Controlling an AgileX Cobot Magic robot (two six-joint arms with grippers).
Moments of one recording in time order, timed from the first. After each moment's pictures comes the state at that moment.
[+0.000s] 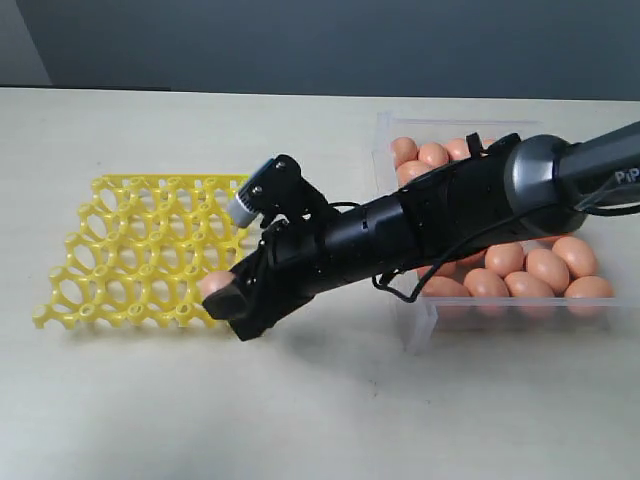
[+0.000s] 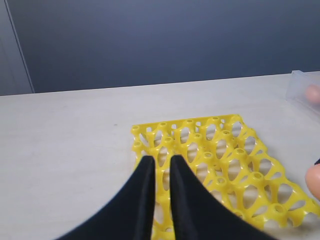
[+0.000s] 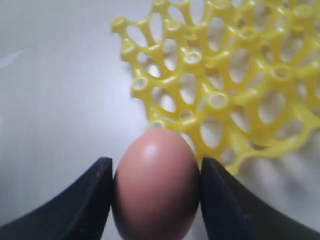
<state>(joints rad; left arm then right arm) -0.05 0.02 -0.01 0.11 0.21 -0.12 0.68 1.93 -0.97 1.73 0.61 -1.92</state>
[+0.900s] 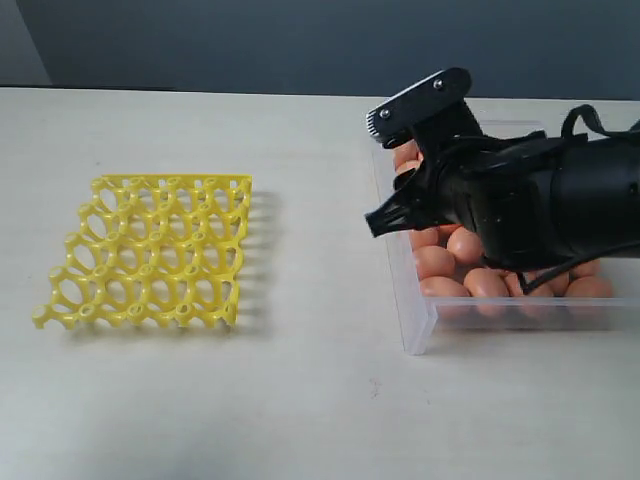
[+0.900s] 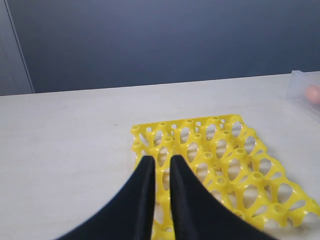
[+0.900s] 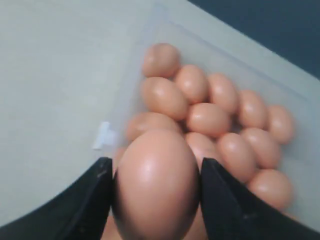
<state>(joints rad) -0.05 0.02 -0.01 0.11 0.21 -0.12 0.74 1.63 -0.83 1.75 -0.51 -1.75</state>
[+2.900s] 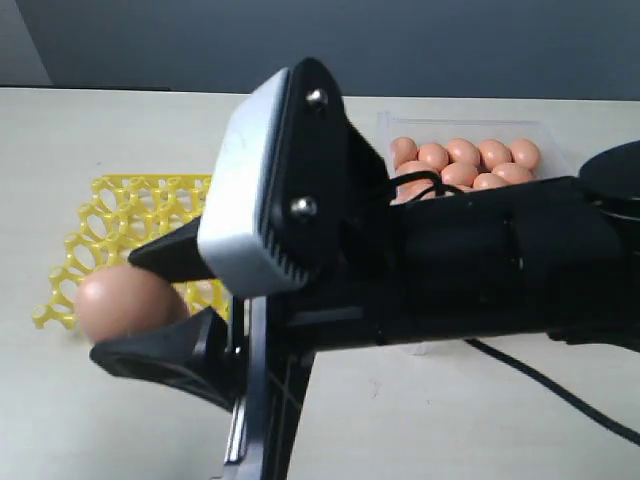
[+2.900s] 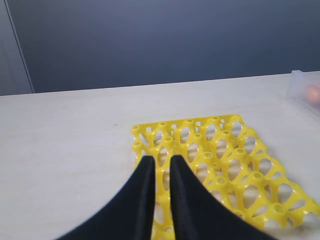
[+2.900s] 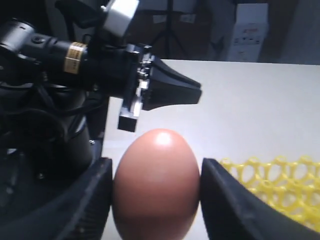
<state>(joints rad) -0.05 0.02 -0.01 0.11 0.21 -0.12 0.97 1.31 -0.78 1.75 0.53 -1.99</state>
